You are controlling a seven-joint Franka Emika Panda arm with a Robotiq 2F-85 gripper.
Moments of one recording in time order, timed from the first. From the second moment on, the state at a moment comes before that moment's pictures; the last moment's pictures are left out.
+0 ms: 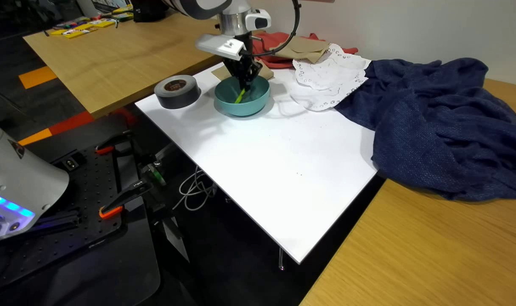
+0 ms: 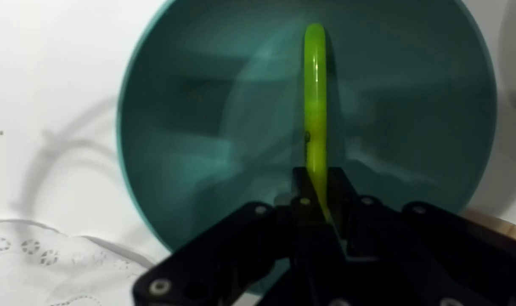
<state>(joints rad) 0.06 0.51 0.08 -2.15 0.04 2.71 -0.34</state>
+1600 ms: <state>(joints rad) 0.08 0.18 -0.14 -2.35 -0.31 2.73 0.44</state>
